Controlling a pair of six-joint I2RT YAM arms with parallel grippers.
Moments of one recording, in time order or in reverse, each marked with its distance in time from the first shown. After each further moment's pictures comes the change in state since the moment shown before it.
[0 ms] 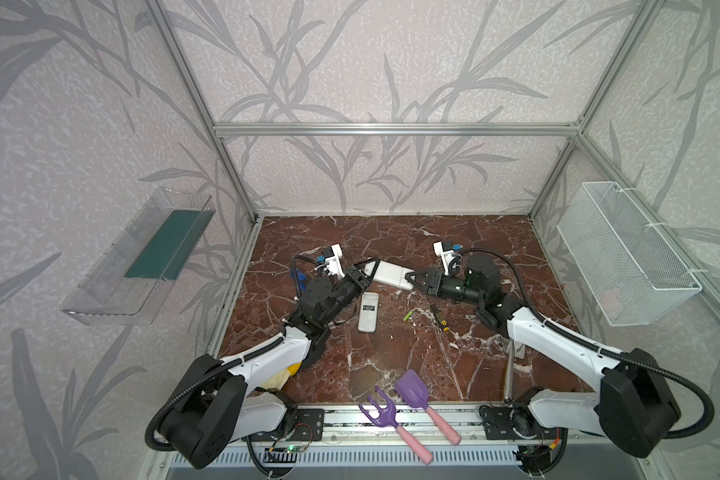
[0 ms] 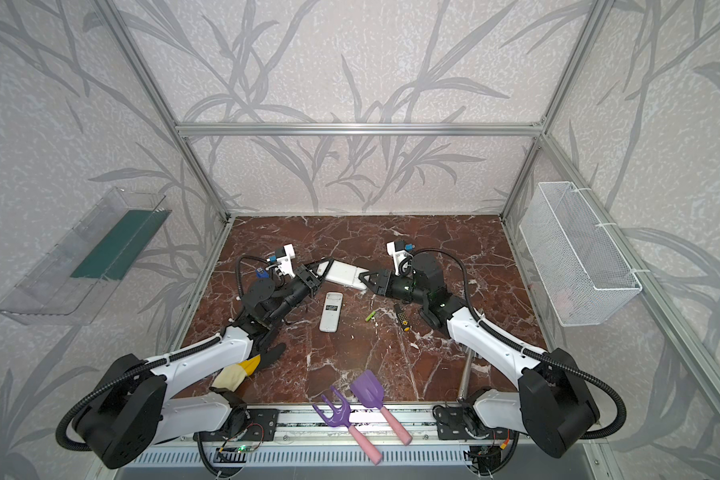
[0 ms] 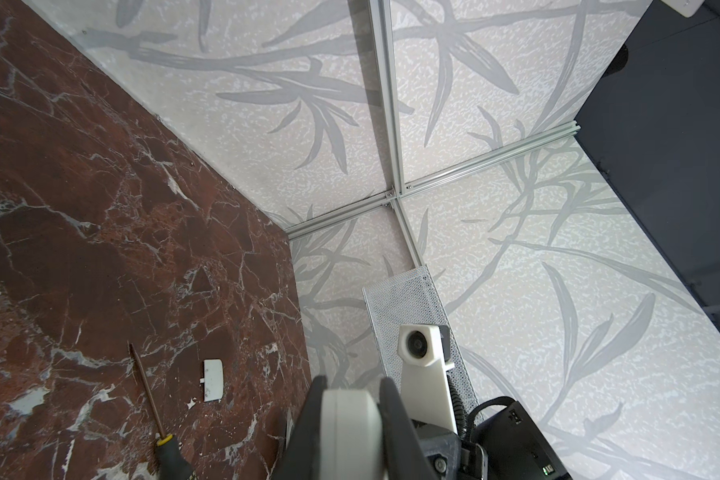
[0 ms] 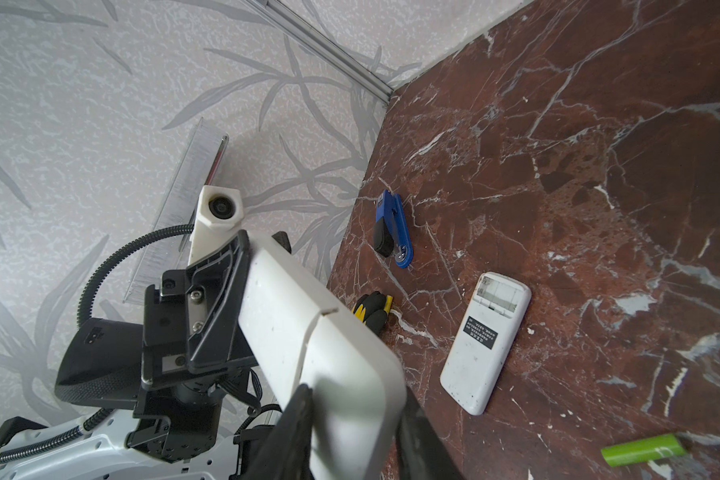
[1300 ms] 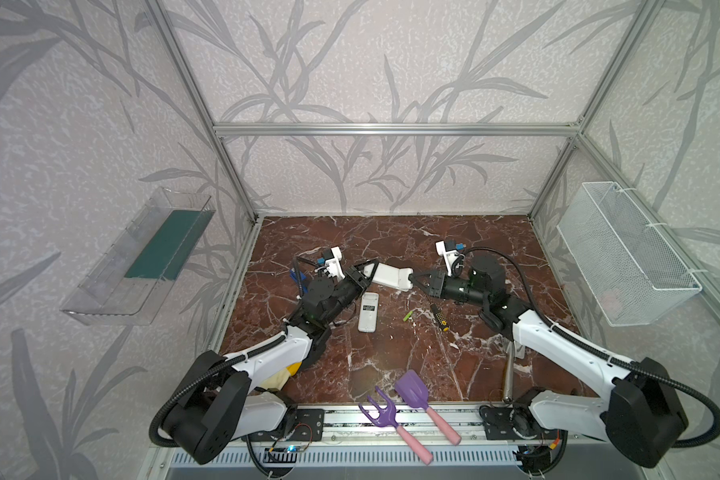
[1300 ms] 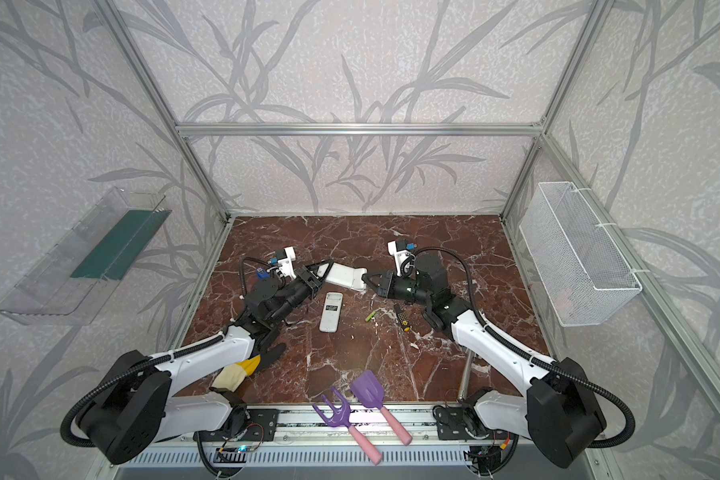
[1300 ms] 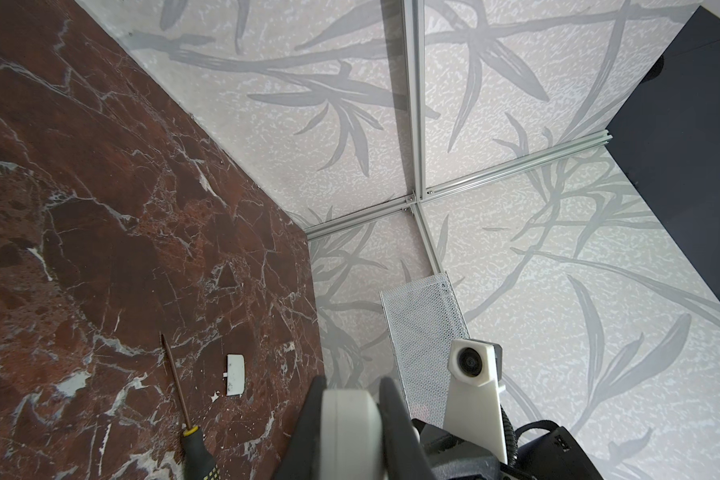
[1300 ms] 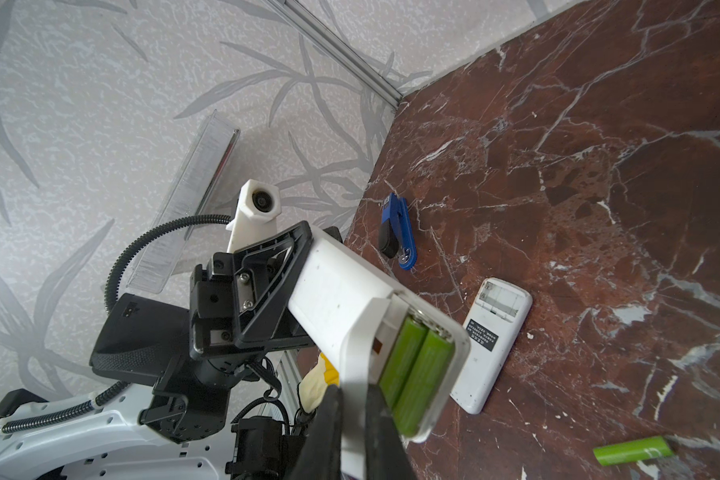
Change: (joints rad) left arm 0.006 0.023 -0.006 -0.025 -0.023 -0.006; right arm -0.005 -0.047 0.003 -0.038 -0.006 -0.053
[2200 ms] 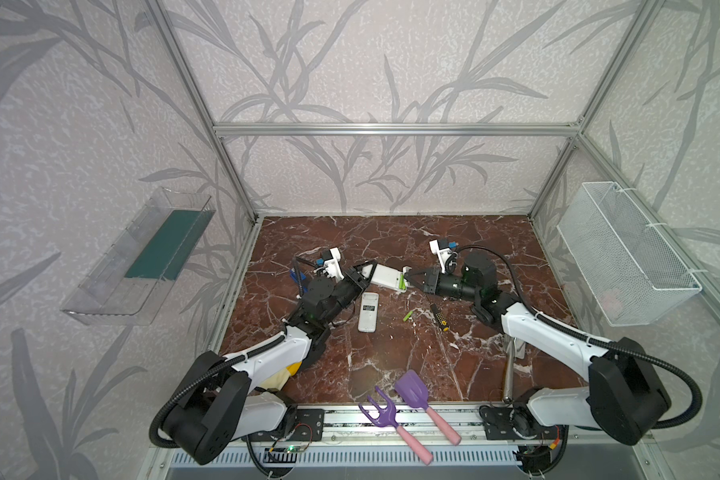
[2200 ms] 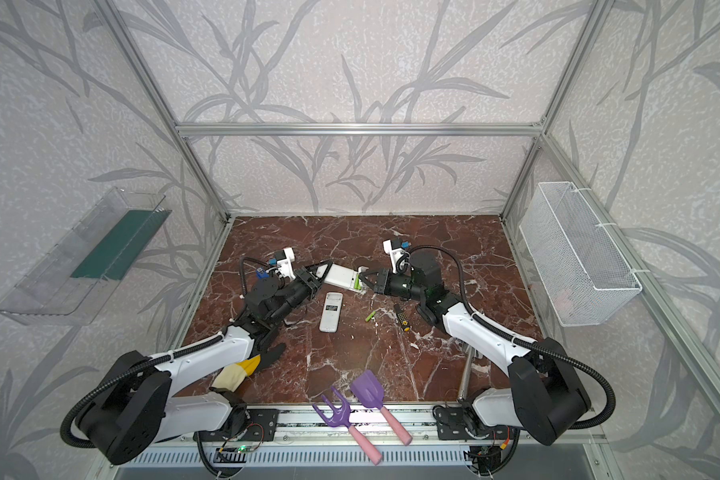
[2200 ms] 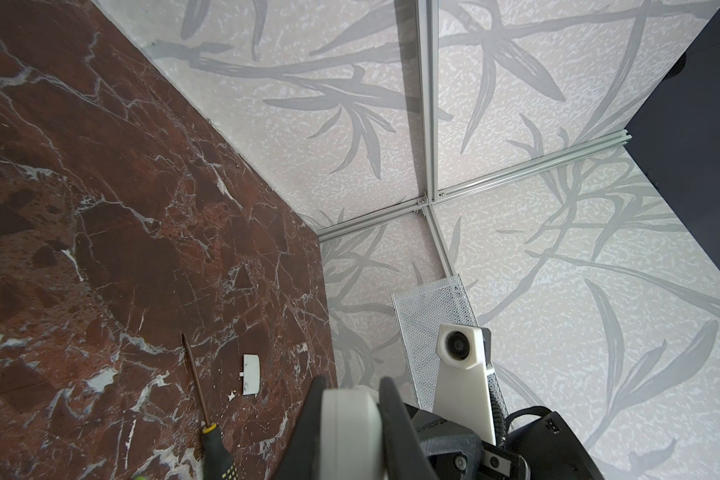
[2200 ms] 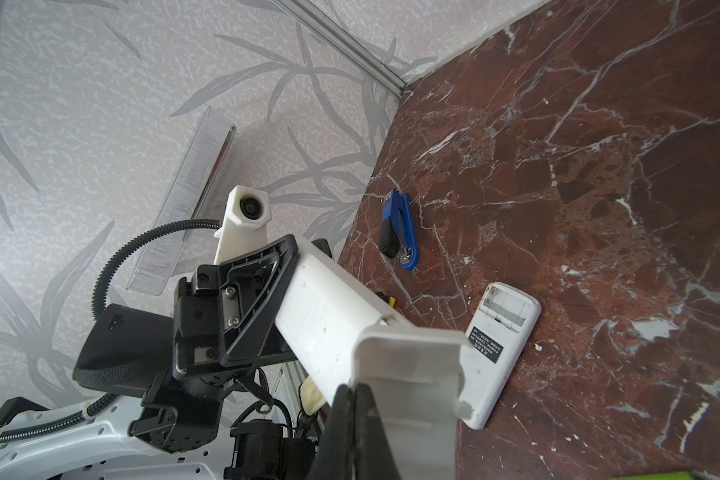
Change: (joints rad) left arm 0.011 -0.002 -0.005 -0.032 -0.006 0.022; right arm -0.006 0.115 0.015 0.101 -0.064 0.027
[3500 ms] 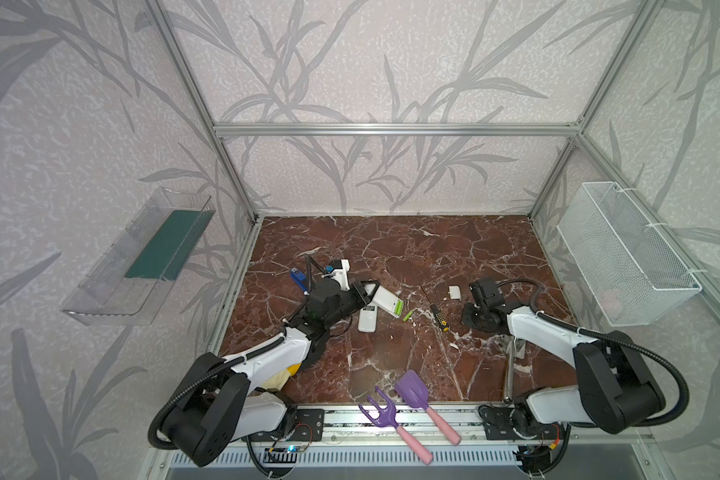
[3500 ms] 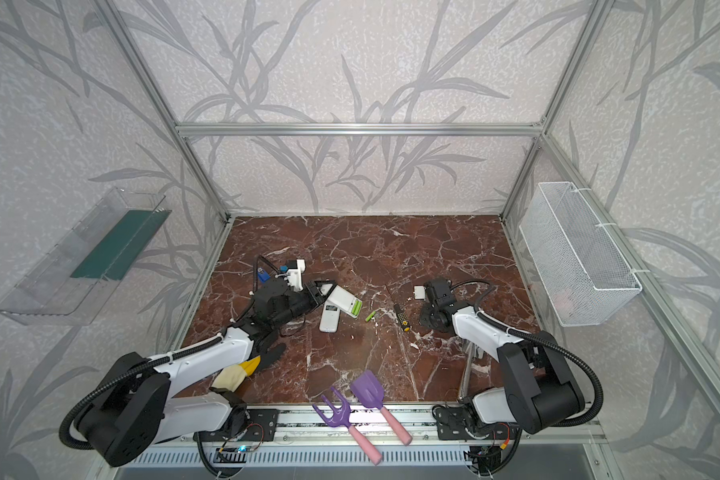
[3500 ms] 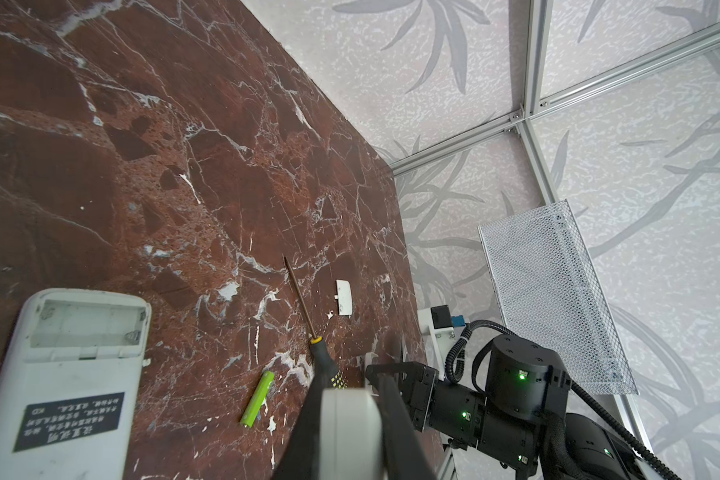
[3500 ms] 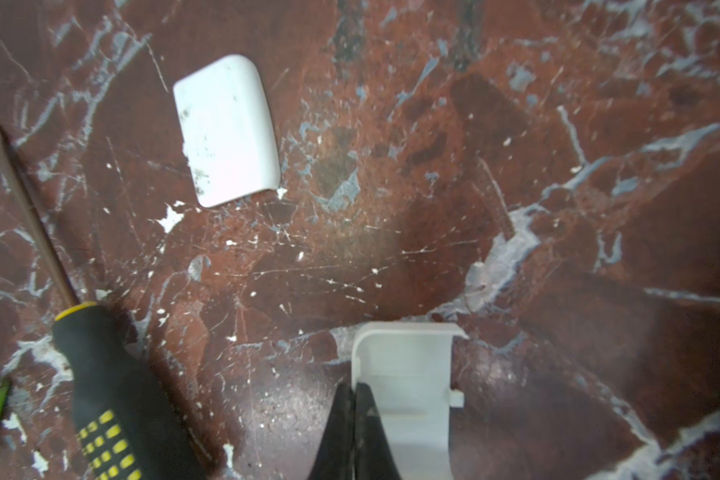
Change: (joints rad) left arm 0.000 -0.005 -0.011 -0.264 0.094 0.194; right arm -0.198 0.056 -0.150 -0.680 0.706 -0.245
